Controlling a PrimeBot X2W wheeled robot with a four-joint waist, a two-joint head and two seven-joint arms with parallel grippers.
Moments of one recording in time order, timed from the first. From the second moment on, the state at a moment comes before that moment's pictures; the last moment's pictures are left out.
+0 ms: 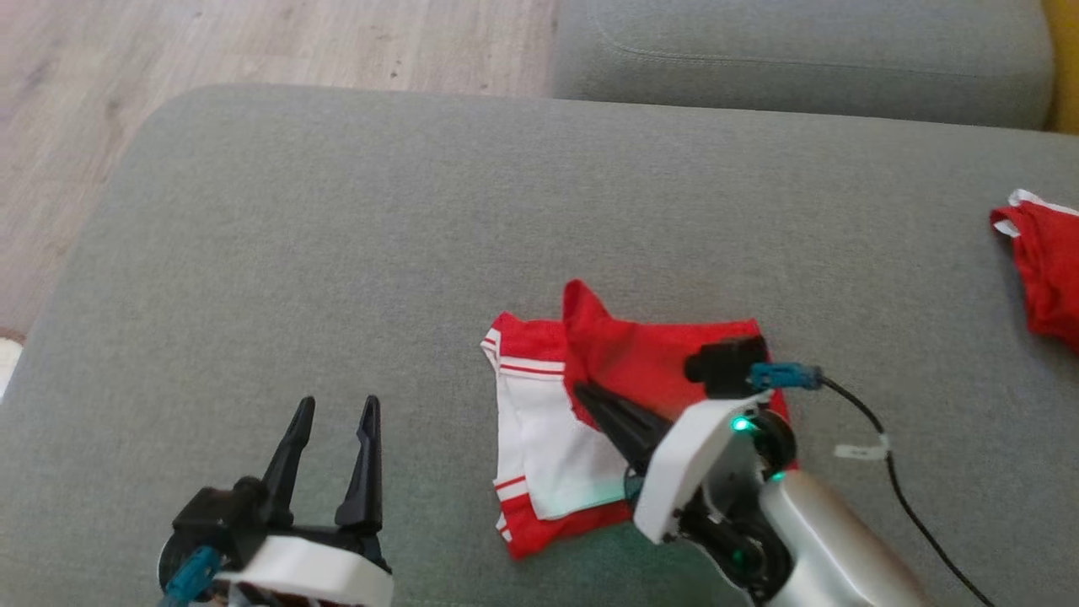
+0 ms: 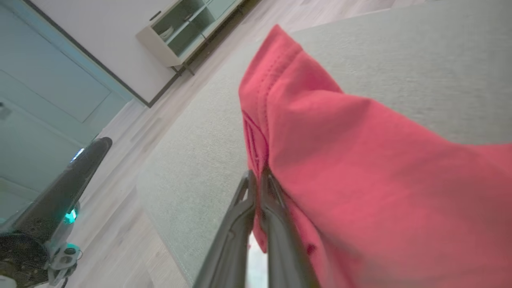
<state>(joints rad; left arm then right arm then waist) -0.02 0.38 -0.57 0.00 -0.69 0.23 -0.19 -0.24 -0.07 0.55 0.27 0.65 0.12 0.33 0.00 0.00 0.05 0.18</state>
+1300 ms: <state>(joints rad) -0.04 0.37 -0.59 0.05 -0.69 0.24 -0.20 -0.30 -0.07 0.31 0.55 0.39 0.12 -0.09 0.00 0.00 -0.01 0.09</state>
